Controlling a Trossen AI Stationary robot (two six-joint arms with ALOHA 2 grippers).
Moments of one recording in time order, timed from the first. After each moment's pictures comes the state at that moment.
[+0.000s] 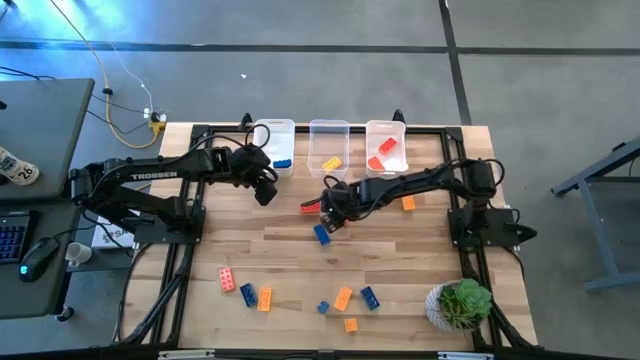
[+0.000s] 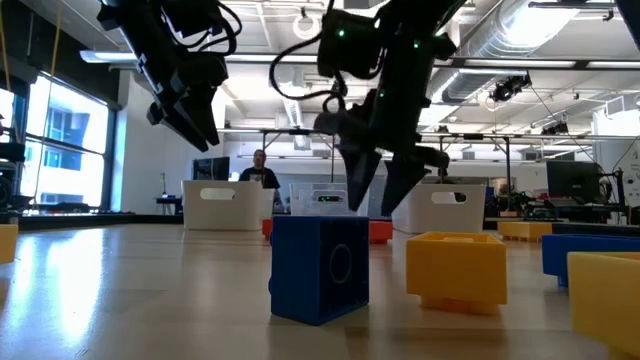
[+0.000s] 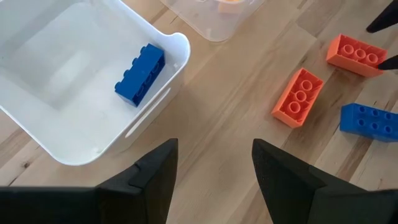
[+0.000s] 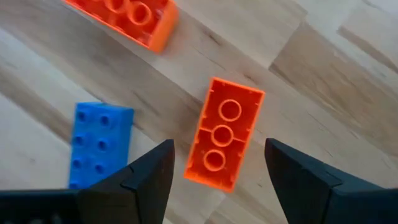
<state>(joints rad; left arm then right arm) 0.43 1.17 0.82 -0.63 -0.15 -0.34 -0.02 1.92 1.33 -0.68 0.12 0.93</state>
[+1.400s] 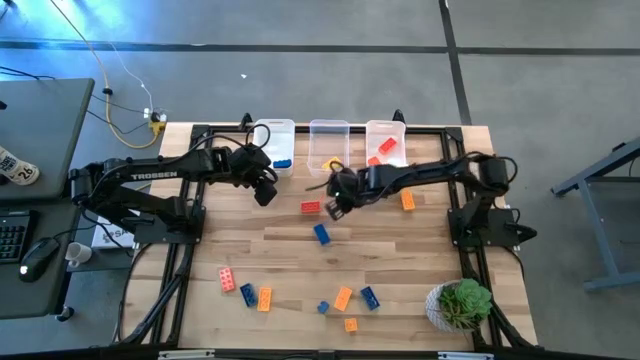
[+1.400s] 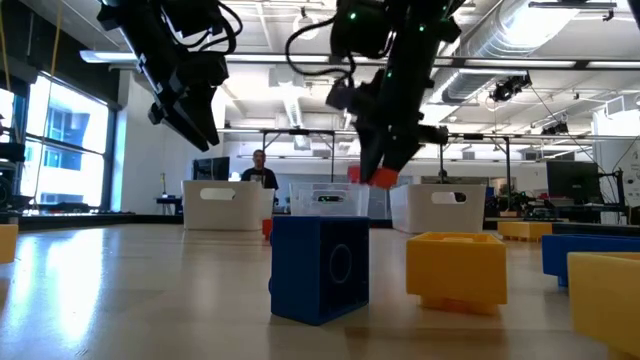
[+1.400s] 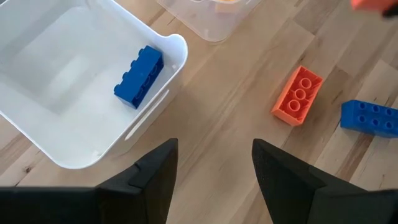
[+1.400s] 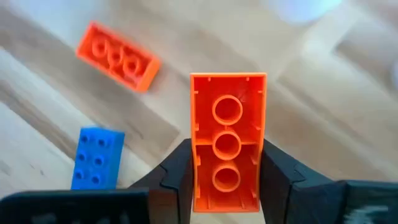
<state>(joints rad) 0.43 1.17 0.82 -0.63 -0.14 -0.32 -0.08 1.81 1.33 -0.74 0.17 0.83</state>
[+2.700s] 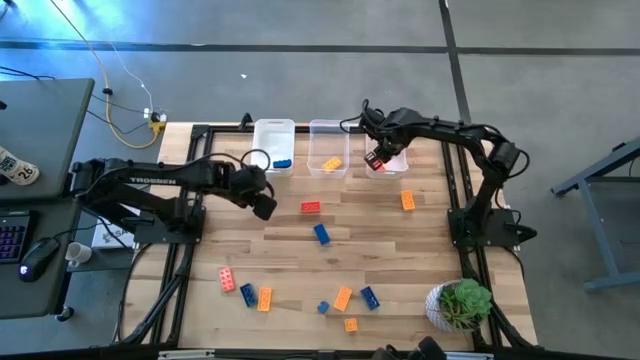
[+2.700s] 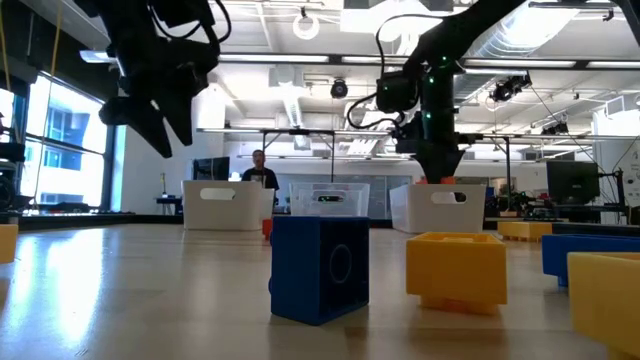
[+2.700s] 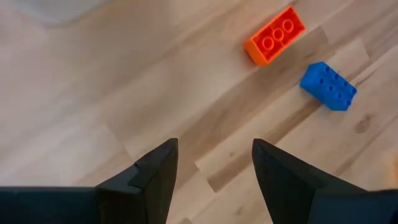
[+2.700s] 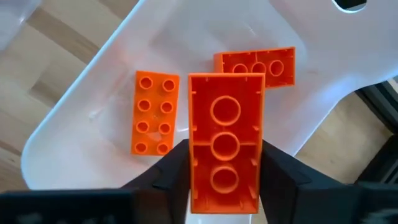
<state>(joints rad) 0.24 1.17 0.82 -0.79 -0.06 -0.89 -0.61 1.78 1.33 -1.00 0.24 0.26</state>
